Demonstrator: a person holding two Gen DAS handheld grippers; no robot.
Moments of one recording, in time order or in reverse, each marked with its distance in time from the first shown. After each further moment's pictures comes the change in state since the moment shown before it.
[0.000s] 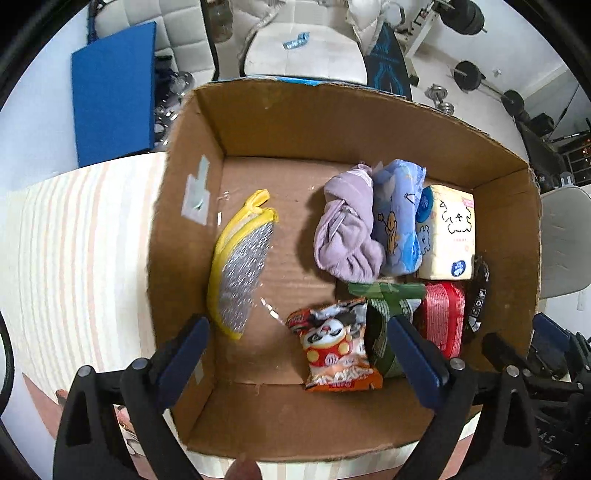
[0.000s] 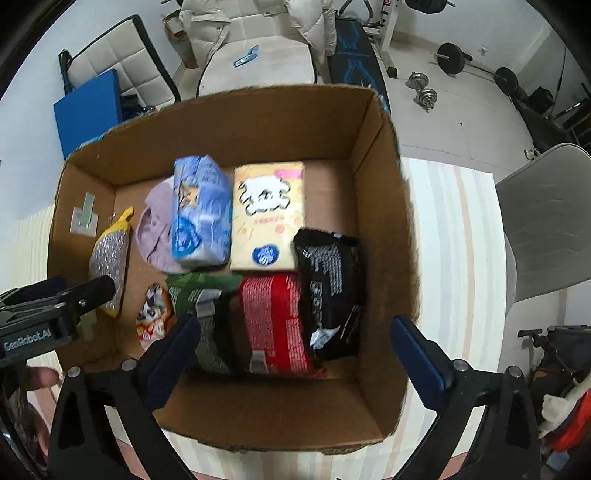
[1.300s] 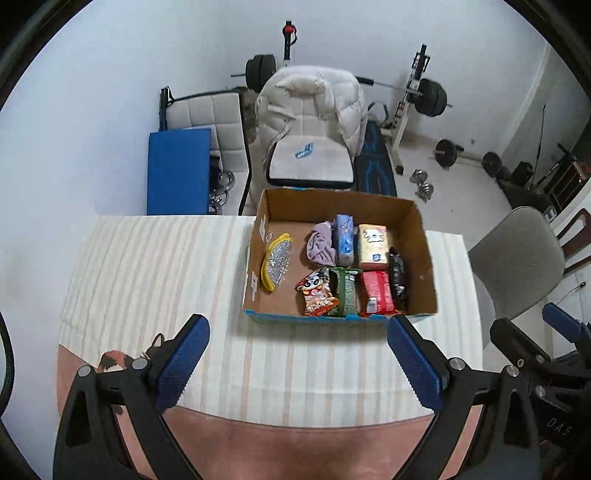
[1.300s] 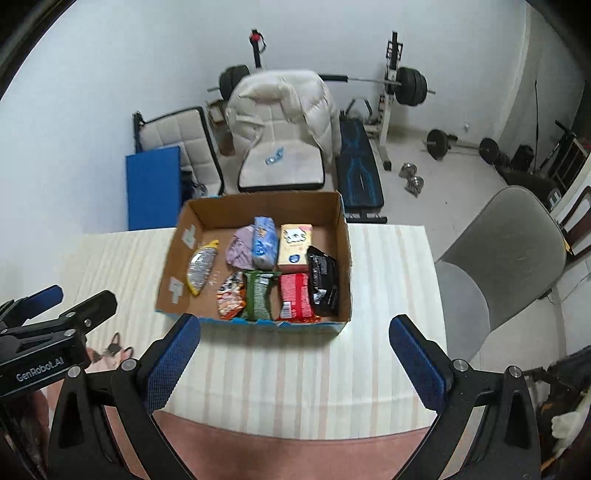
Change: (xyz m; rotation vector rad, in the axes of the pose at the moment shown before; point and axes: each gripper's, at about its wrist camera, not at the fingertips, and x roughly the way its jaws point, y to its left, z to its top) left arm -0.230 -0.025 -0.189 0.005 -0.430 0.051; right arm -0.242 0.001 -0.175 -0.050 -0.419 0.048
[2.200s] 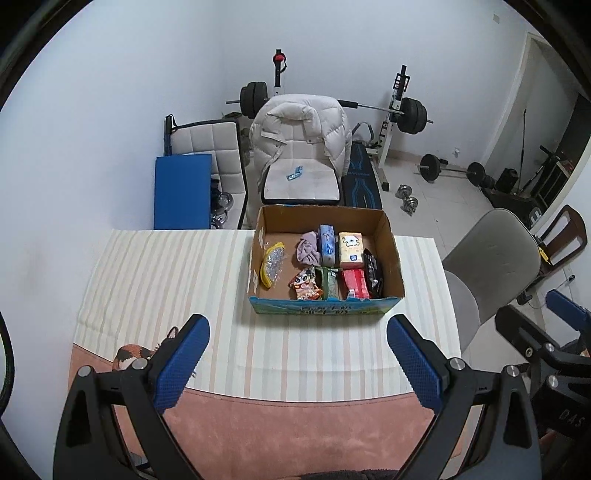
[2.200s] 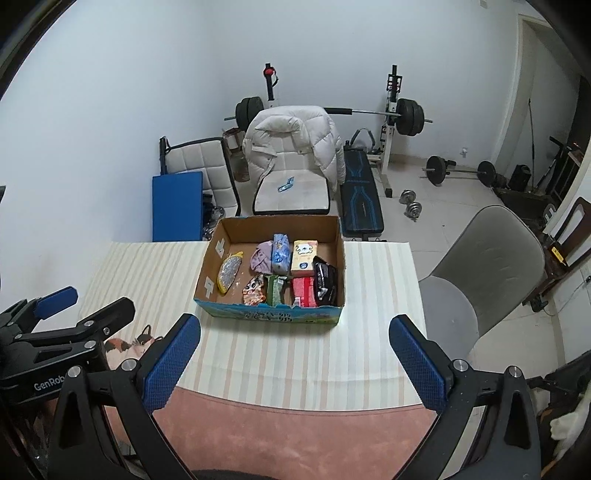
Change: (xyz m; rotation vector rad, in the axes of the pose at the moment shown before) left arm -0.093 -0.010 -0.039 0.033 -0.093 -0.012; right arm -0.138 0.005 -0.044 -0.010 -0.114 0.011
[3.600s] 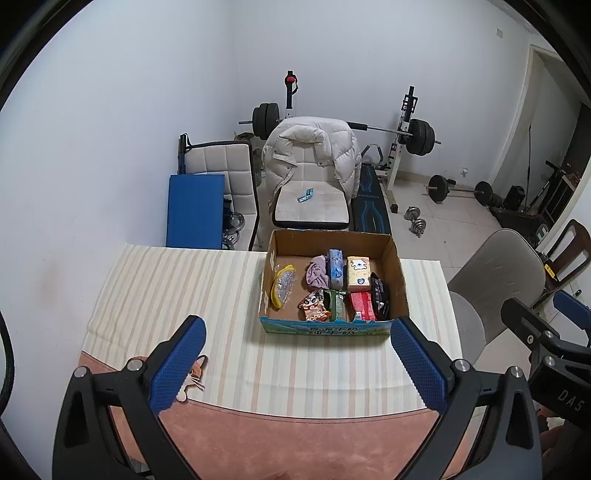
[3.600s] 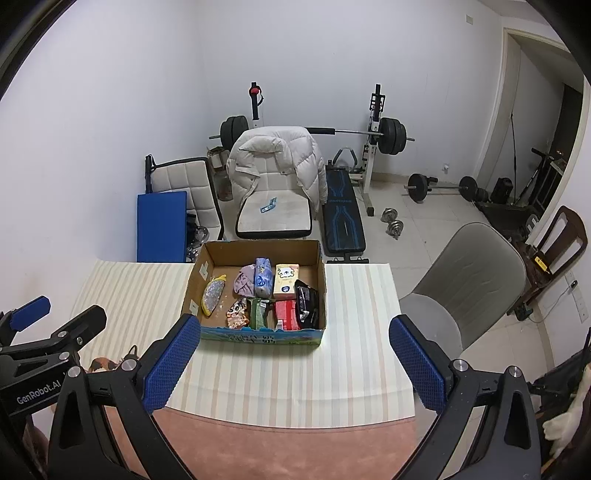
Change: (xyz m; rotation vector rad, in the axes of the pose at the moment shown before) left arm -0.017 0.004 0.010 -0.009 -0.084 0.029; right arm -0.015 -0.004 0.018 -0.006 -0.071 -0.064
